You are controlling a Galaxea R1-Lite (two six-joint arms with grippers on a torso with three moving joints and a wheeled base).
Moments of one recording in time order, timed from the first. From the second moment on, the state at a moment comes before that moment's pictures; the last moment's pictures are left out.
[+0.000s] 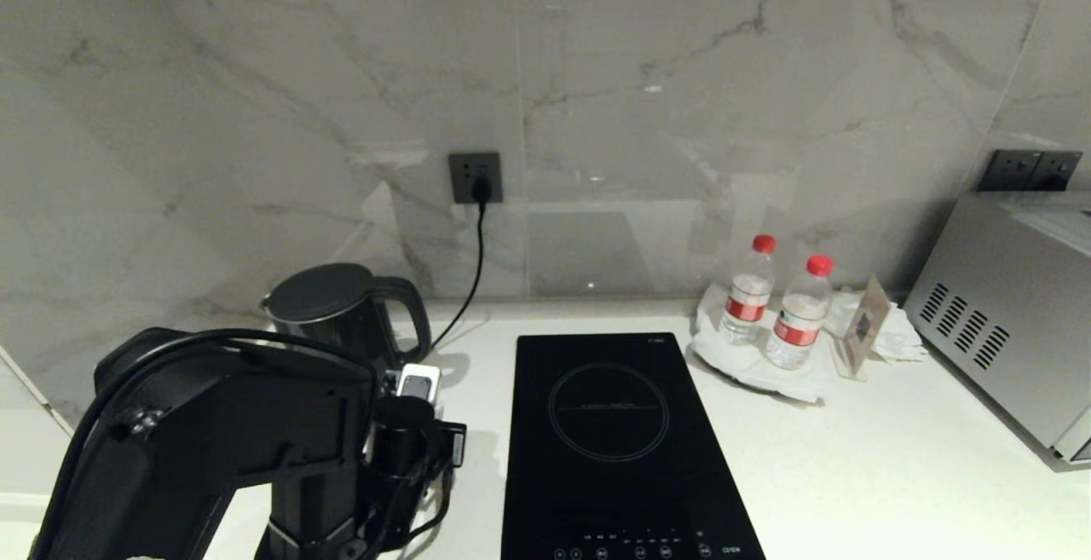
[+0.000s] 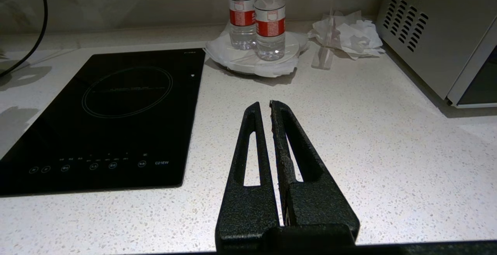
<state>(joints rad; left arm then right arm) -0.50 2.41 -0.51 -1.52 0.47 -0.07 0.00 0.00 0.00 0.00 0.00 0.00</state>
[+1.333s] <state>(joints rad) -0.34 0.94 -0.14 -0.81 0.66 0.08 0.00 0.00 0.00 0.00 0.00 0.00</state>
